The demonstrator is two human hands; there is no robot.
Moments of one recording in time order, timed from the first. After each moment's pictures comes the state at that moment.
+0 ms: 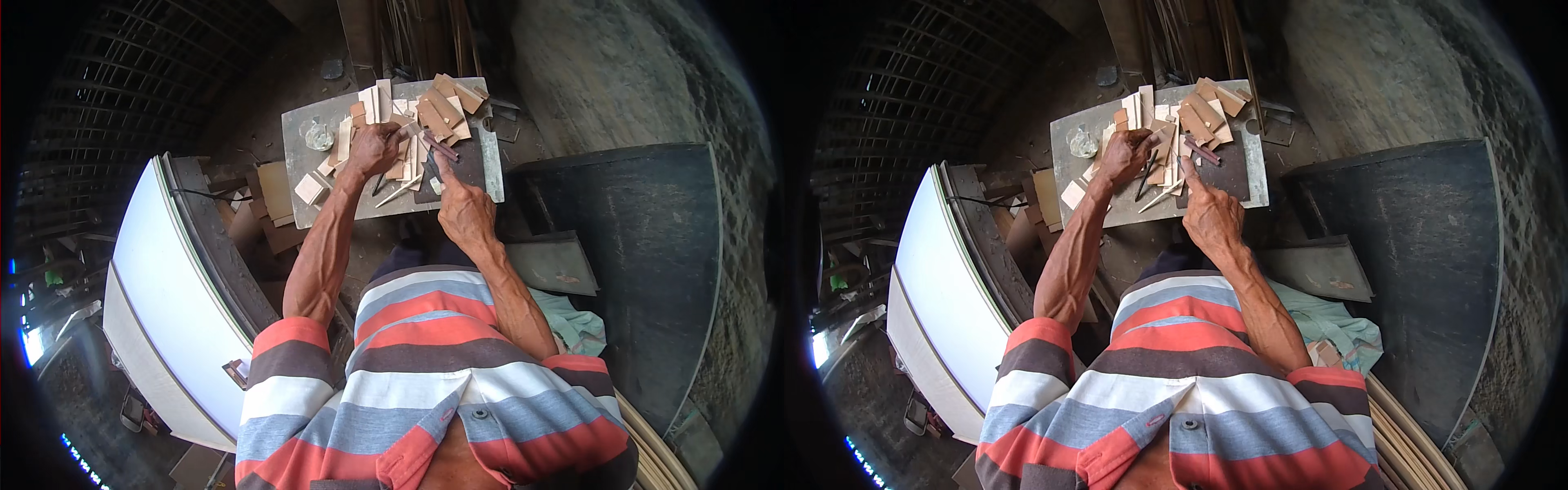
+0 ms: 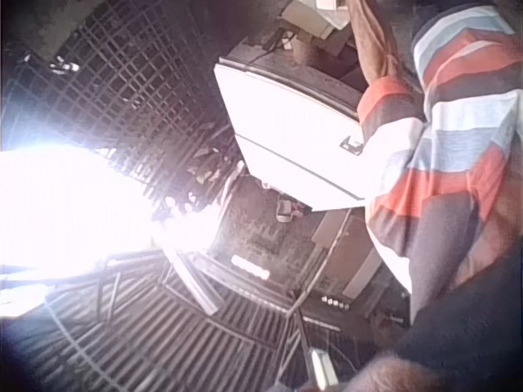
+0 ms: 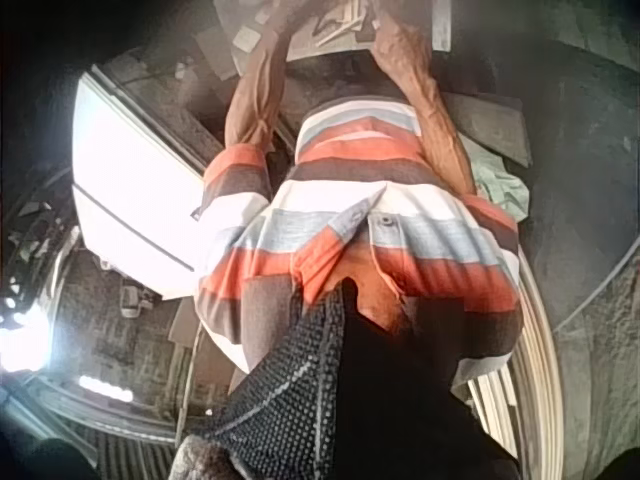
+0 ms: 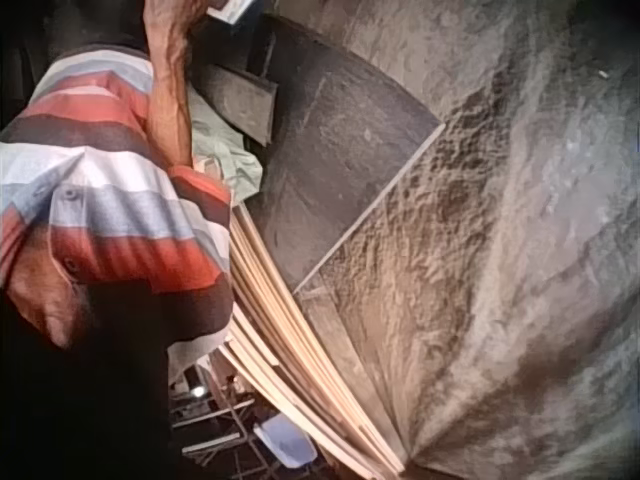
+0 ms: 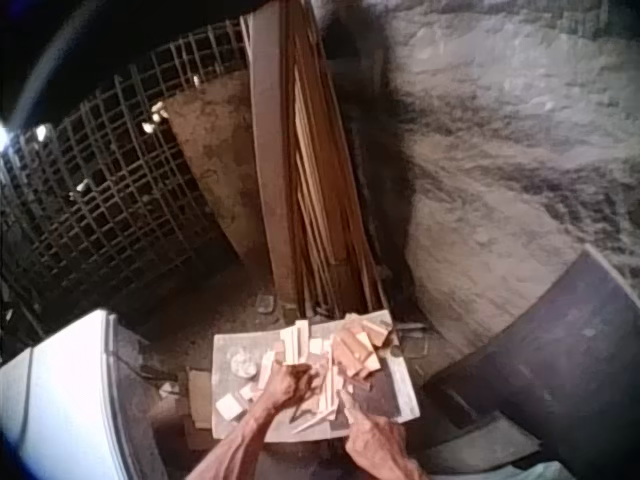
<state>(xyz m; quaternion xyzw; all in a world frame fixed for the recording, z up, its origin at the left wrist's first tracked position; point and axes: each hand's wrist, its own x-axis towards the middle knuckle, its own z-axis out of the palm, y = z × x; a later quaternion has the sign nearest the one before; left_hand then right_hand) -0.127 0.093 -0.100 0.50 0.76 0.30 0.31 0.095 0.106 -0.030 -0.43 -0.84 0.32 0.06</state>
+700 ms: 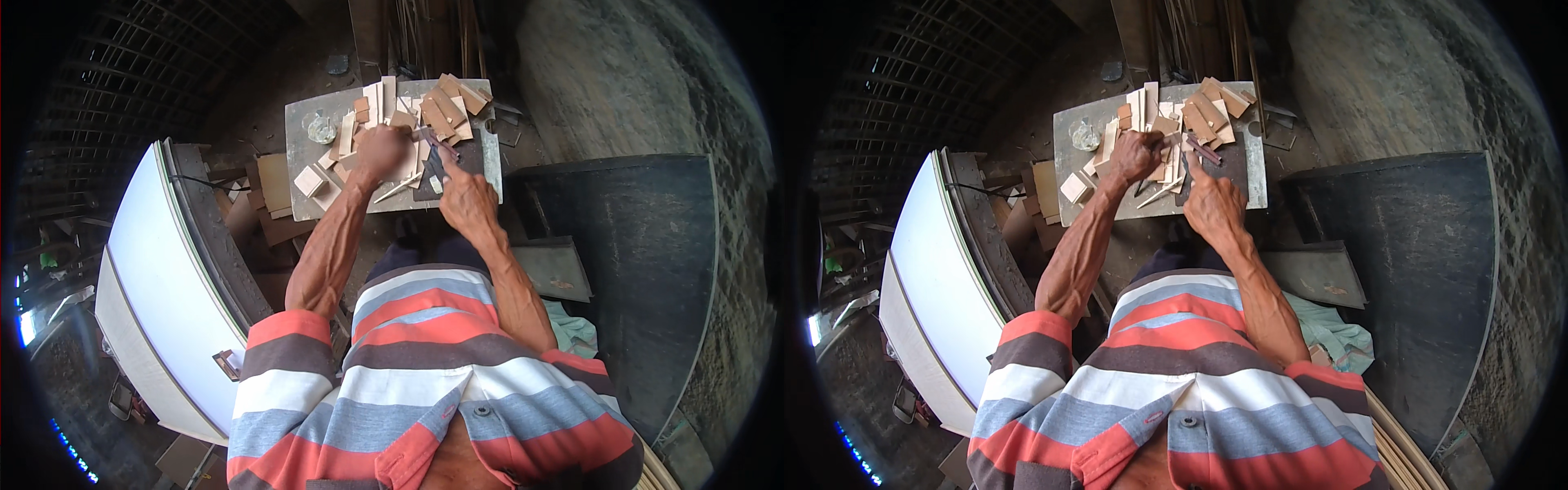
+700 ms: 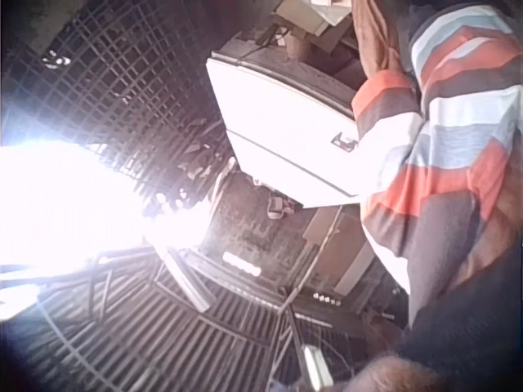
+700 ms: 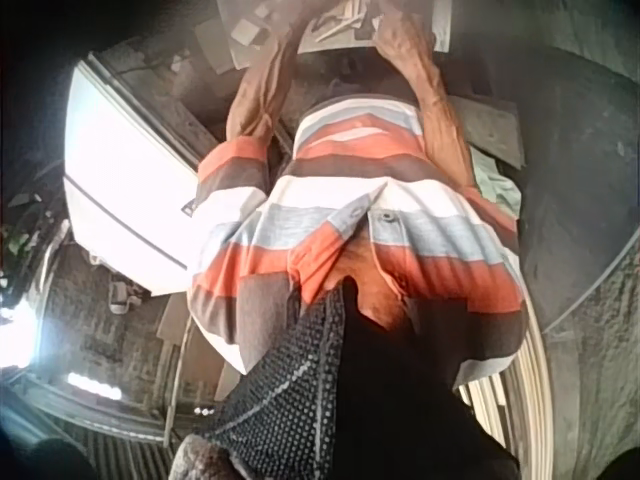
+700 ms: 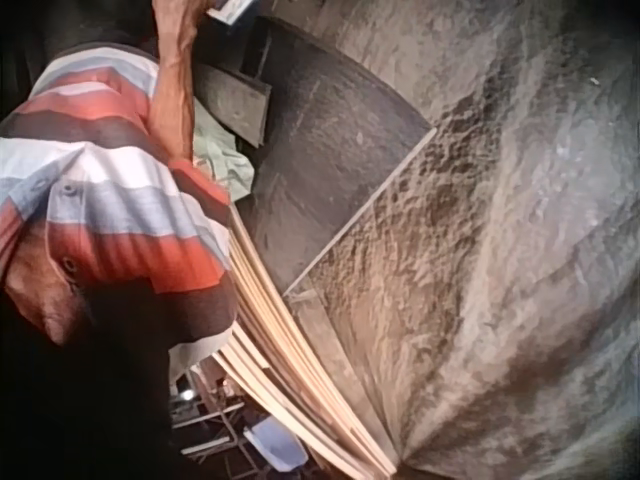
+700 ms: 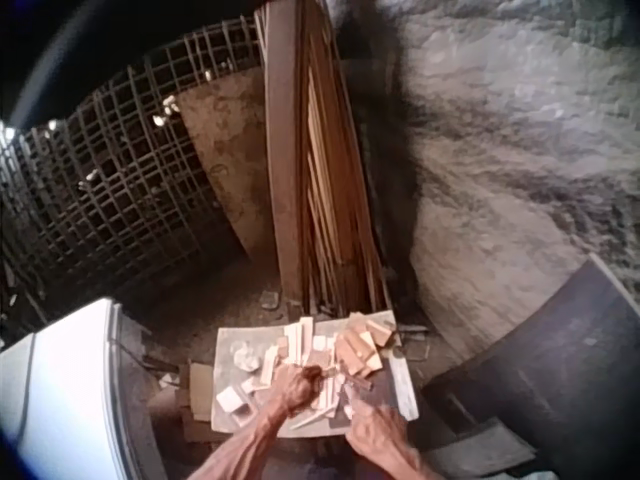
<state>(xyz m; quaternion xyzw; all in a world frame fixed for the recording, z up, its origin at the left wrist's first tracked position) -0.114 0.094 -0.113 0.56 0.78 0.22 0.18 0.097 0.113 -0.023 -0.43 -0.85 0.30 0.00</state>
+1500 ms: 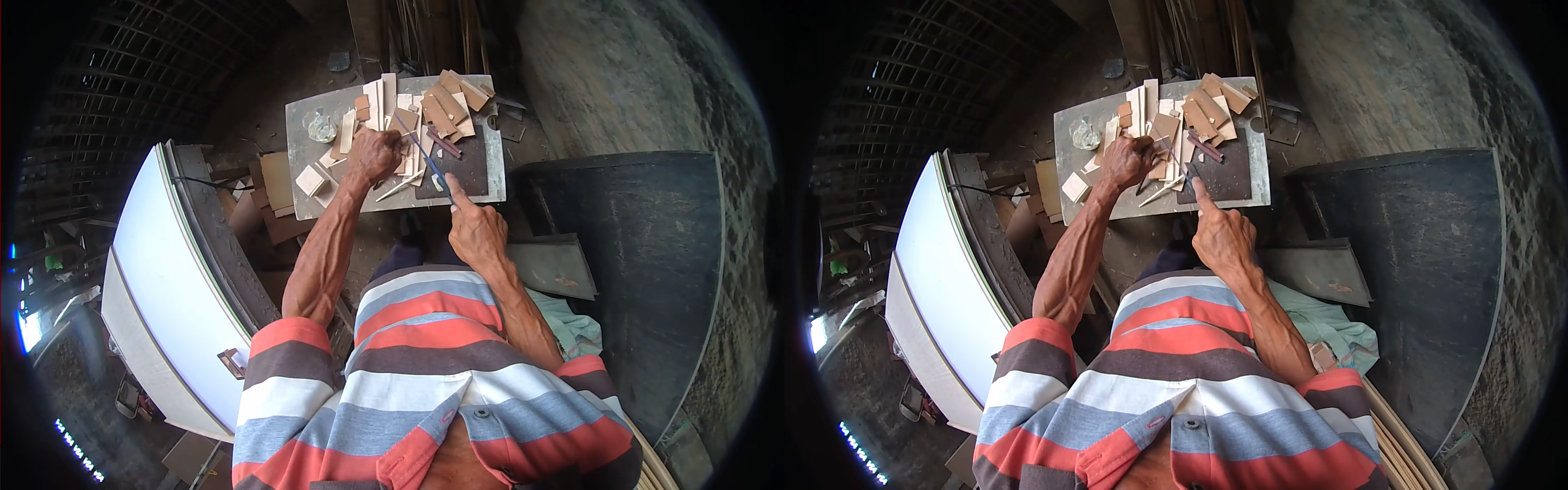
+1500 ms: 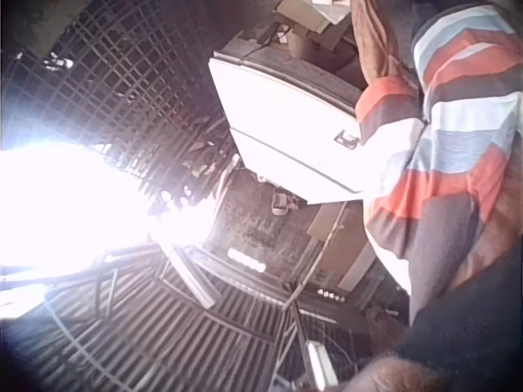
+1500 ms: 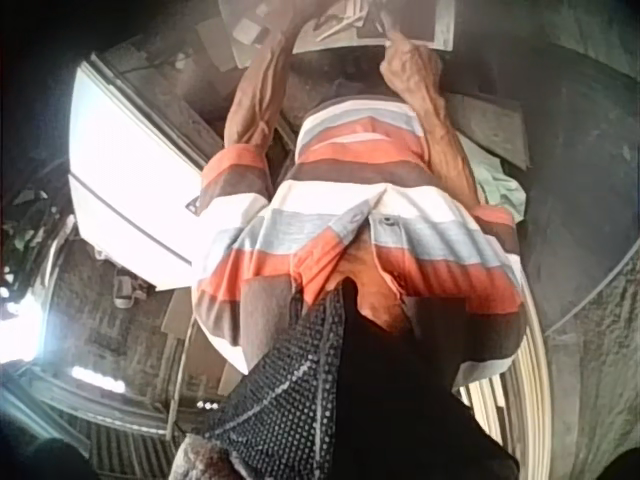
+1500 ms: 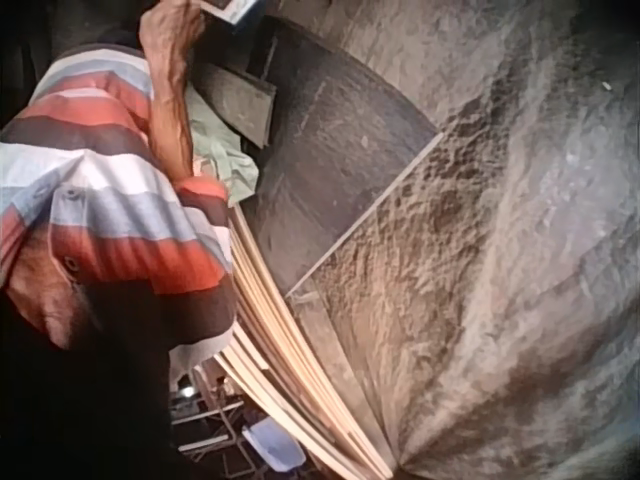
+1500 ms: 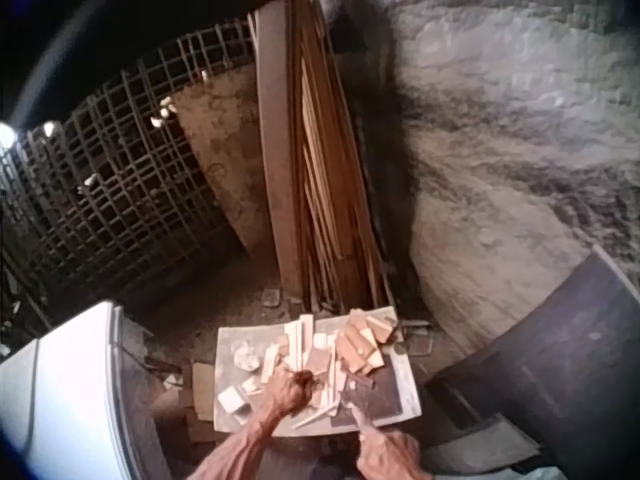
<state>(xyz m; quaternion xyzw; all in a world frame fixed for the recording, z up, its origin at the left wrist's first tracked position) -0.110 0.076 -0.115 0.57 0.78 0.21 0.17 0.105 0.104 -0.025 -0.45 -0.83 0.34 0.03</state>
